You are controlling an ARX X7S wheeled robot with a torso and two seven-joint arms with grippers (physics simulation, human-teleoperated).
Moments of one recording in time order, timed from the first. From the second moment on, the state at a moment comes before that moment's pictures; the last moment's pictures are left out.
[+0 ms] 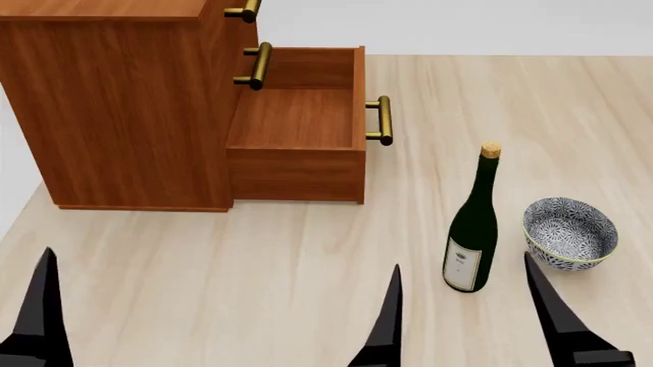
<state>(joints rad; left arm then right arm) -0.74 -1.05 1.04 1.04 -0.93 -0.21 -1.34 0.04 0.36 -0.18 -0.97 0.14 0.69 0.32</state>
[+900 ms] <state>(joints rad) -0.84 -1.08 1.21 1.02 -0.88 -0.12 -1.38 0.03 0.37 -0.20 -0.96 0.17 0.64 0.32</state>
